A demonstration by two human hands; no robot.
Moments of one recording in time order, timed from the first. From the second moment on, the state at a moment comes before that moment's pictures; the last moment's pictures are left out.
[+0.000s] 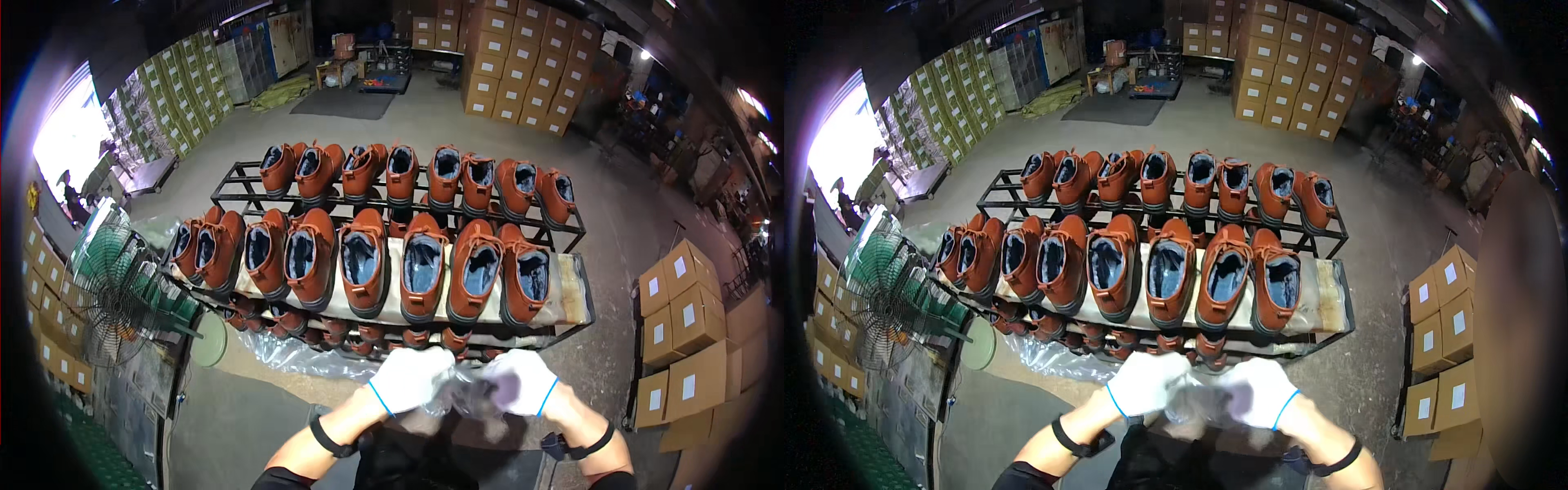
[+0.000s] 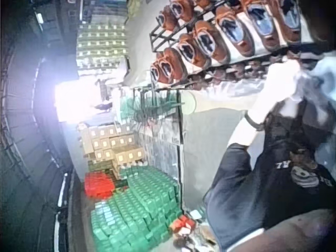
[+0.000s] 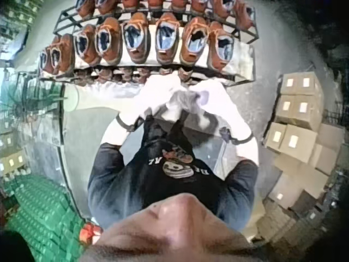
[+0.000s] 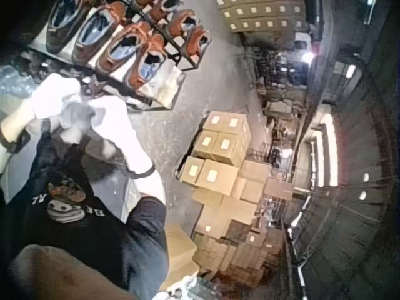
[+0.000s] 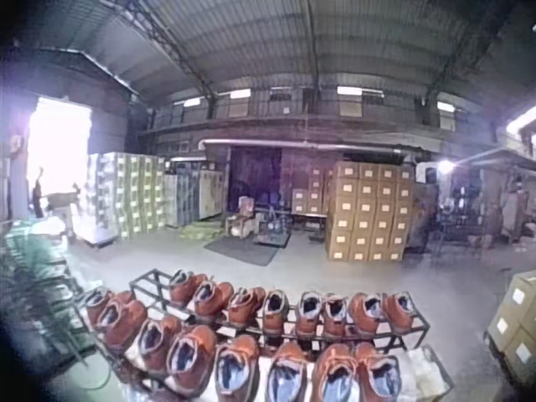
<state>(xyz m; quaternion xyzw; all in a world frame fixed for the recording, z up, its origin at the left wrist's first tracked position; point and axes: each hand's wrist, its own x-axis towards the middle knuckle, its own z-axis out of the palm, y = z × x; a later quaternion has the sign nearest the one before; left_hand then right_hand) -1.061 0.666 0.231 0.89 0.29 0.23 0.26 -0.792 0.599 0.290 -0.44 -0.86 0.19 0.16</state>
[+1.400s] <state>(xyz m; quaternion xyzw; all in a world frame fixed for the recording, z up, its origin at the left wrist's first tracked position) -0.969 0.668 0.254 0.89 0.20 0.38 0.13 -0.677 0.556 0.310 -0.54 -0.82 0.02 0.22</state>
